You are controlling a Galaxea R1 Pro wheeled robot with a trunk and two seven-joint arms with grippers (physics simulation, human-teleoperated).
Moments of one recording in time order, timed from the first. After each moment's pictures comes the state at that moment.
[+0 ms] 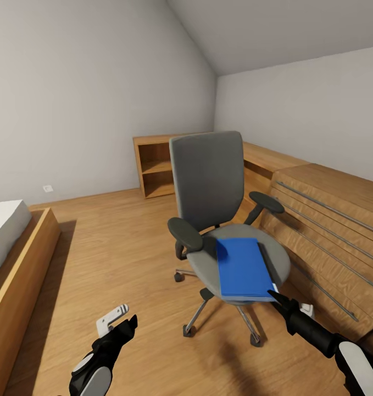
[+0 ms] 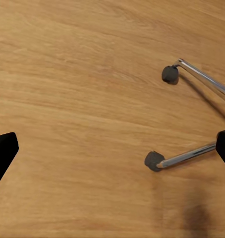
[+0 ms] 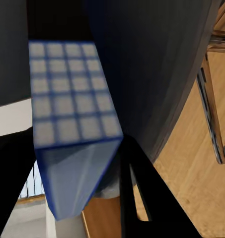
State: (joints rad) left arm -0.09 0.11 -0.37 -1.54 0.84 0.25 0.74; right arm -0.26 -0.20 -0.30 -1.08 -1.21 0.76 0.25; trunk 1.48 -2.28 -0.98
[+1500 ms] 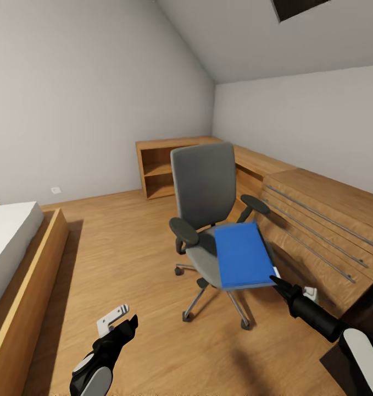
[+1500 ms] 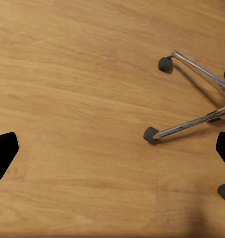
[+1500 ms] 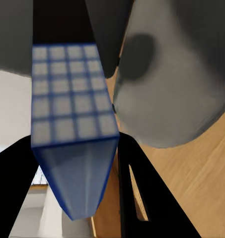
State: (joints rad) left arm -0.09 0.10 -0.37 -1.54 0.84 0.25 0.74; right arm -0.26 -0.20 -0.31 -1.26 -1.17 0.75 0.25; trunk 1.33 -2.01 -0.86
